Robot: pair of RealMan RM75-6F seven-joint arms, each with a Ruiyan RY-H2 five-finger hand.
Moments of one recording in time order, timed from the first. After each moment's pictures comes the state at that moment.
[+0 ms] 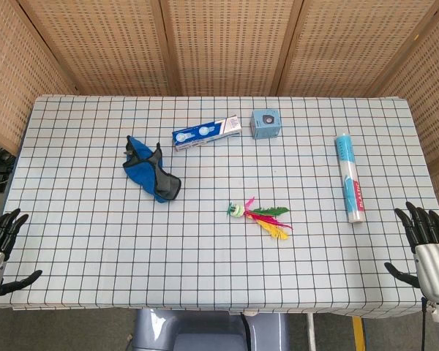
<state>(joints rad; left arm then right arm) -0.02 -1.05 0.03 -1.70 1.66 1.59 -0.01 0.04 -1.02 0.06 -1.70 -1.58 1.56 -0.03</state>
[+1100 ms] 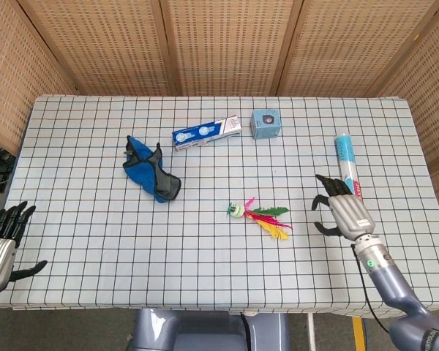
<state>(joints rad) -0.07 -1.09 -0.02 -1.70 1.53 1.47 0.08 0.49 -1.16 0.22 -1.70 -1.19 0.93 -0.14</state>
